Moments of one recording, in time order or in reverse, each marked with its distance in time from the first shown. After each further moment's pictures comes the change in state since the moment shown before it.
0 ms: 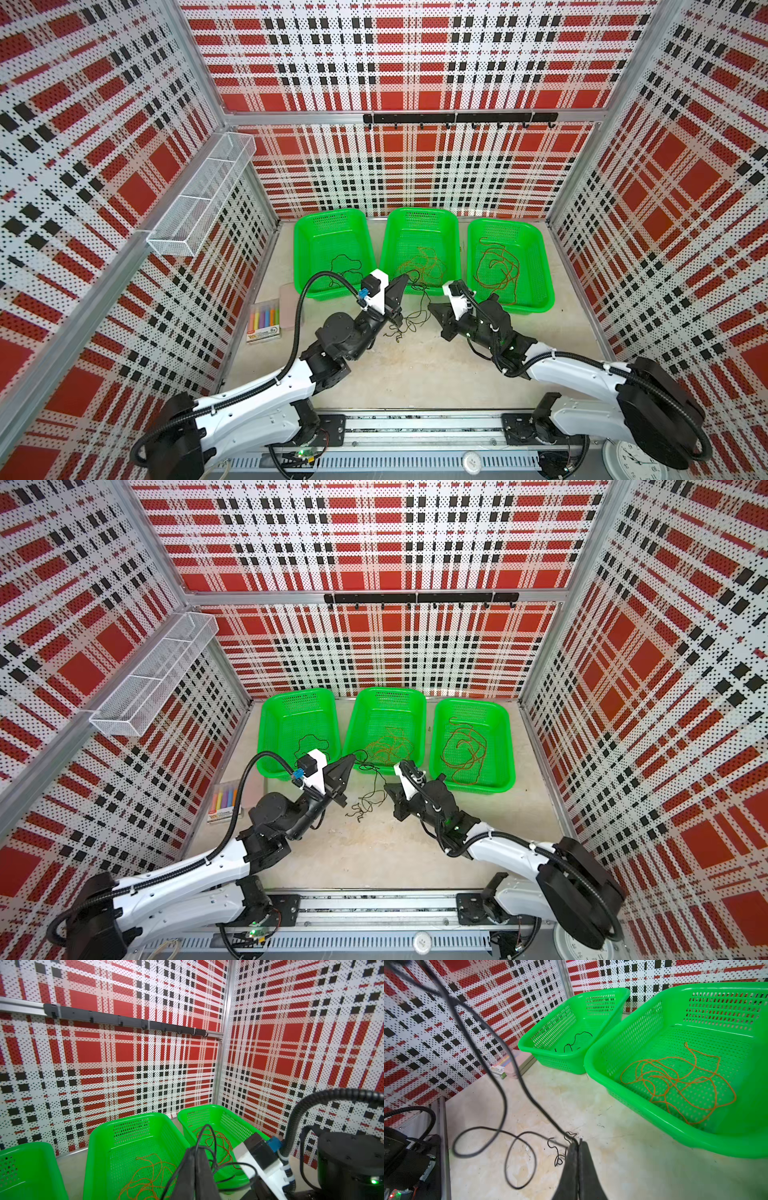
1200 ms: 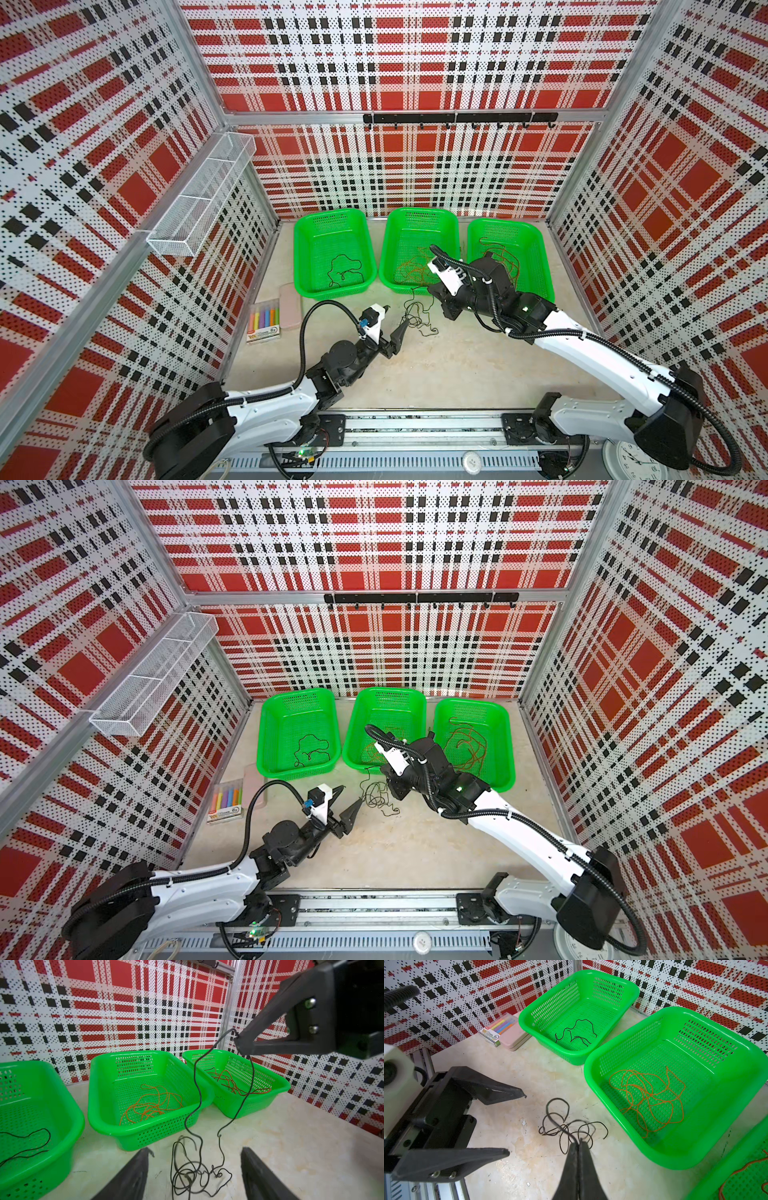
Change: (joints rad) left arm -0.031 0.069 -0.369 0.249 -0.016 -0.013; right arm 0.000 0.027 0.572 -0.815 -0.027 -0.274
